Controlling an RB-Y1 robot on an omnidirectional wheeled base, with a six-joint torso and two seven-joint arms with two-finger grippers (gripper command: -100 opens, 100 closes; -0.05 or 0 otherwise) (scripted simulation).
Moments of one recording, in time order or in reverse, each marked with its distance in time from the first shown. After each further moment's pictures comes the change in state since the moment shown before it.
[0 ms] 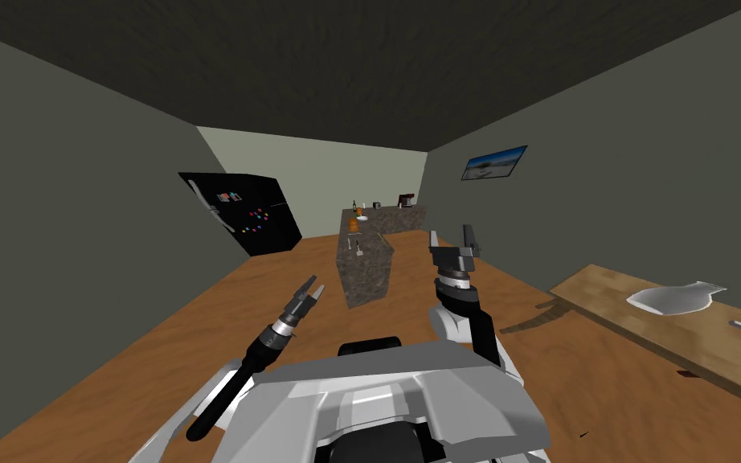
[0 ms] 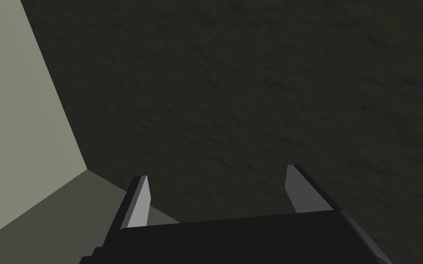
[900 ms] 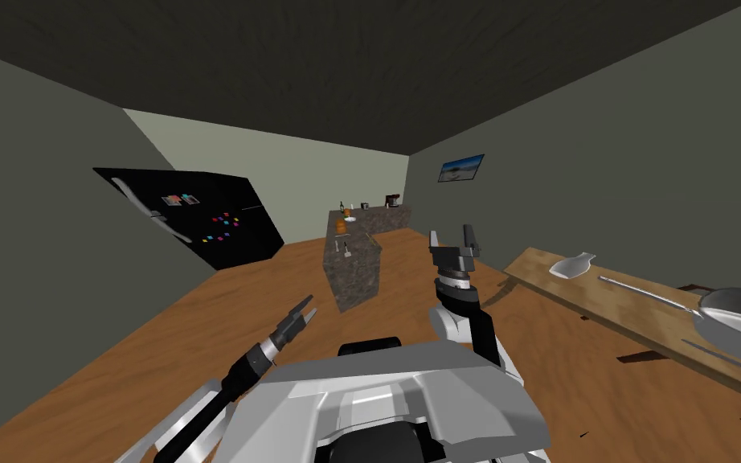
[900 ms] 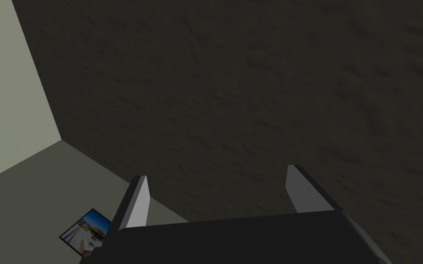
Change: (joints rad) left arm -0.003 0.161 -0.060 0.252 -0.090 -0.061 0.185; right arm 0.000 0.000 0.000 0.000 0.000 0.000 0.000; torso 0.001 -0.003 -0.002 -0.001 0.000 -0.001
